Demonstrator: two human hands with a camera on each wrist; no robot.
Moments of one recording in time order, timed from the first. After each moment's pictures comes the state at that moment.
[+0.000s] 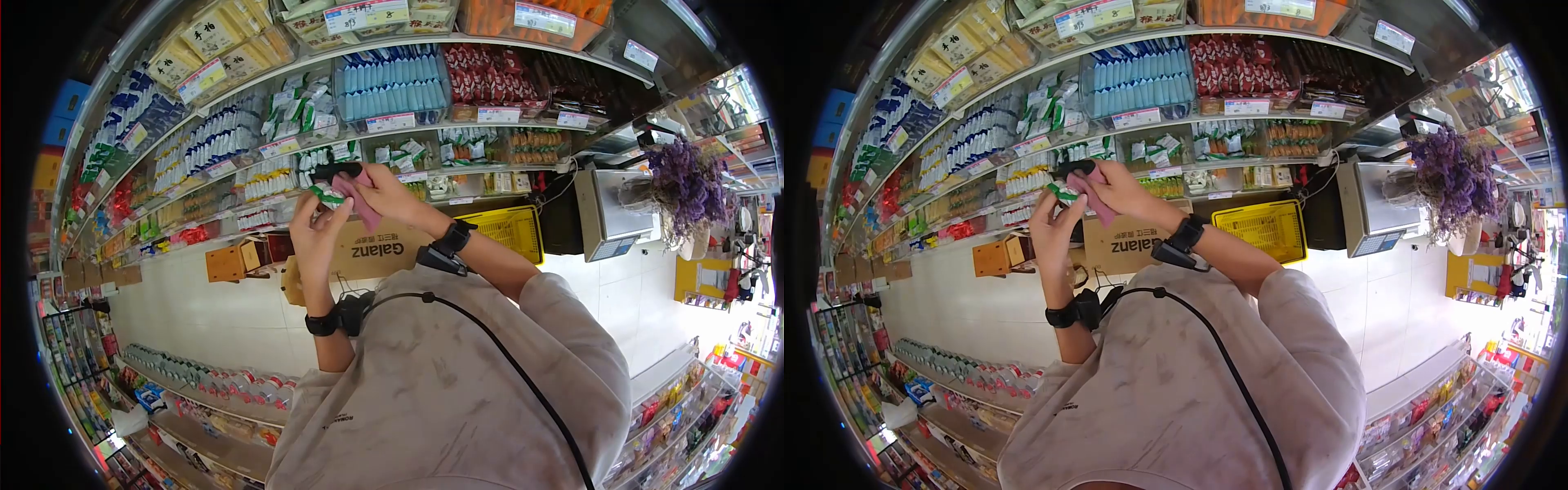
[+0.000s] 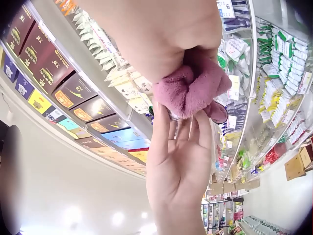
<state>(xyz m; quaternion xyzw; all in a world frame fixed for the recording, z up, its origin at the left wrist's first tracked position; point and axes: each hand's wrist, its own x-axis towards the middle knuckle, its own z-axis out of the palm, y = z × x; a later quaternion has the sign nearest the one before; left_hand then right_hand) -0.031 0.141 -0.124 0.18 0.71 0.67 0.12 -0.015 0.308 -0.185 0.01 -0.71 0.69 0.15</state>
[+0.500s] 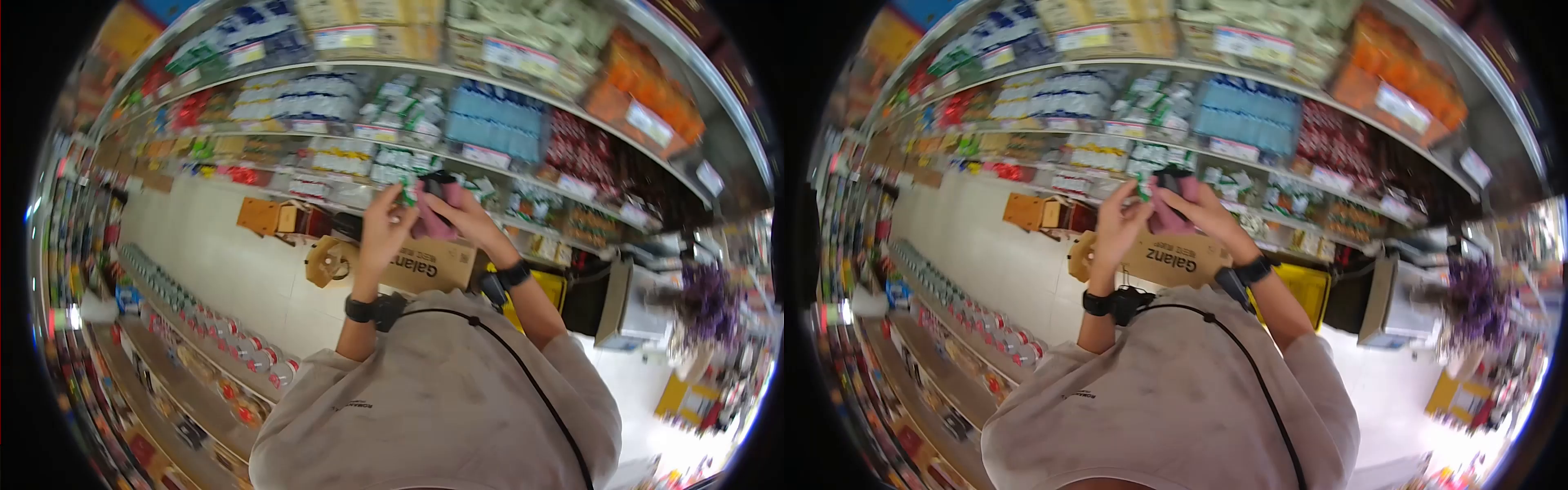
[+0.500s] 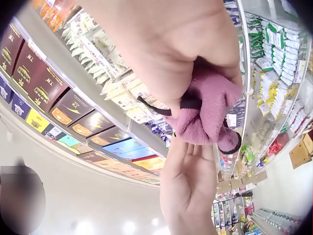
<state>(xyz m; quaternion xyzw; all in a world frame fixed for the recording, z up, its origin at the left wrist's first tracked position) -0.037 0.121 -0.147 0.15 0.73 0.67 0.07 -0.010 0.311 -0.154 0.03 -0.59 0.80 -0.10</state>
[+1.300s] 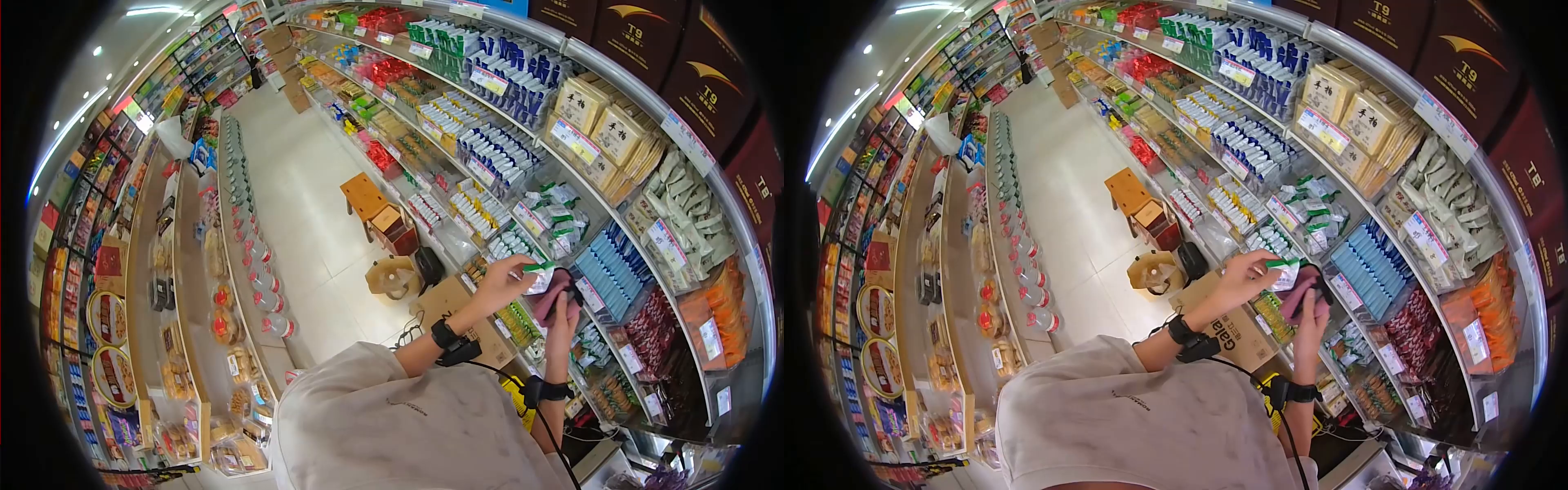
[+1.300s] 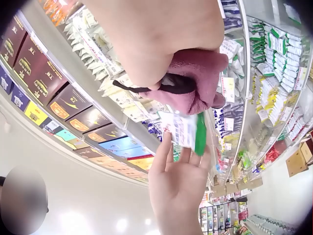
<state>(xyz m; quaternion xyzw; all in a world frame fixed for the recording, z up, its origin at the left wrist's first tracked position) -0.054 0.112 -0.142 0.10 0.69 0.72 0.01 -0.015 0.295 -0.169 -0.08 -0.60 0.79 0.08</state>
